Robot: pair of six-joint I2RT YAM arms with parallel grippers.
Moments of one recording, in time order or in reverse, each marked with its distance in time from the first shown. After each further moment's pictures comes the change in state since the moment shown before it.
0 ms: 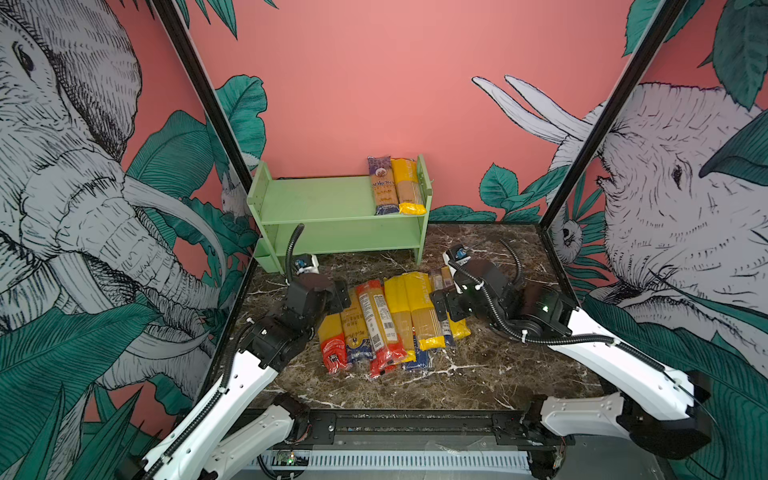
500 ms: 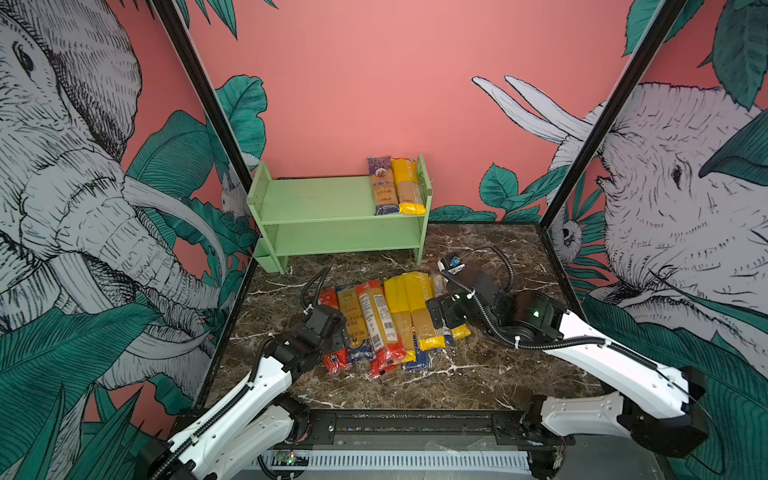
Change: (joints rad) left arm -0.002 0.033 -0.321 -0.060 0.103 -0.179; right arm 0.032 0.001 -0.047 0.011 0.011 0.031
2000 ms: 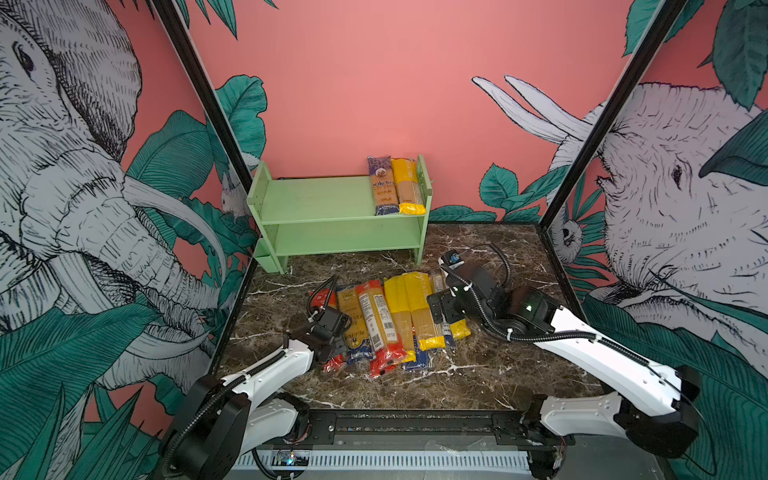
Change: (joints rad) left arm 0.095 0.299 -0.127 0.290 0.007 -0.026; right arm -0.074 0.017 -0.033 0.045 -0.036 -0.035
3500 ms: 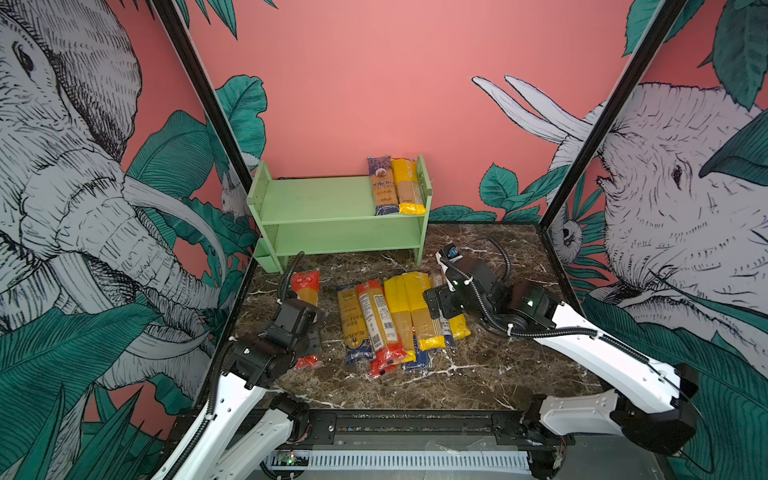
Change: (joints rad) left arm 0.015 -0.446 0.487 -0.745 -0.023 0.233; right arm -0.001 0.028 0.071 -0.008 -0.029 0.000
